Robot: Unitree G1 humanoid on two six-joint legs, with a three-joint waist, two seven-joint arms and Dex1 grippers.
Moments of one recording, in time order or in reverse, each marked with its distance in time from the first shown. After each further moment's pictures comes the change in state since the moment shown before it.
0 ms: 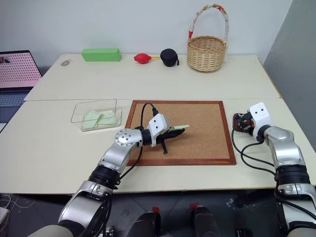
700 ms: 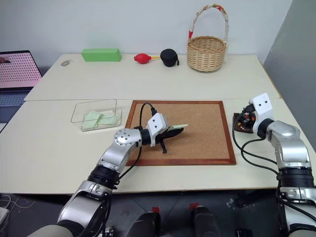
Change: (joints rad) left arm -0.005 0.019 0.023 -0.014 -0.015 0.031 0.013; right arm 0.071 0.002 -0.068 -0.283 0.142 0.034 0.157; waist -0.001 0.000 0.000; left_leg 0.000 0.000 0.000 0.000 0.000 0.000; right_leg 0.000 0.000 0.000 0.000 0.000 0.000
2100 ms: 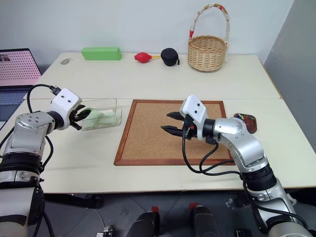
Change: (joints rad) left arm -0.081 0.548 0.232 0.258 0.118 0.184 0.183; right arm -0.126 0.218 0.326 -0.353 0.099 0.108 0.149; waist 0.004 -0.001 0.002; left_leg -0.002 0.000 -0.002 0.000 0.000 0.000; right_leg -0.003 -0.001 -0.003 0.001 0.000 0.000
